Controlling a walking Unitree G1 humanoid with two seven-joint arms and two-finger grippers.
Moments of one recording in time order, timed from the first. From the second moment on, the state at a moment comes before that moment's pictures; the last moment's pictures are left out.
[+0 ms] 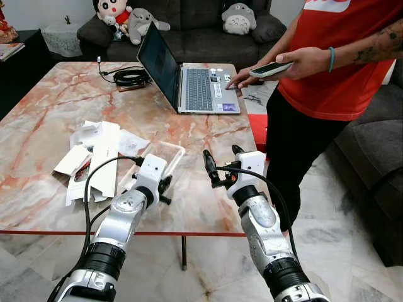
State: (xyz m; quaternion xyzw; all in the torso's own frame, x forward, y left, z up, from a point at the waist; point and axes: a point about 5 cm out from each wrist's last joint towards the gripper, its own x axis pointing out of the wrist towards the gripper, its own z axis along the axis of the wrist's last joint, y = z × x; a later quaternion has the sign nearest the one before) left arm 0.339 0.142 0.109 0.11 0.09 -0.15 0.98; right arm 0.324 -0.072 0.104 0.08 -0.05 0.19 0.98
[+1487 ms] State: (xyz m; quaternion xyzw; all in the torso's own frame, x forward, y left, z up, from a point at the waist) left arm 0.325 0.132 0.156 0.12 -0.16 0.03 0.98; right arm 0.333 -0.083 0.119 0.07 -0.08 0.17 0.98
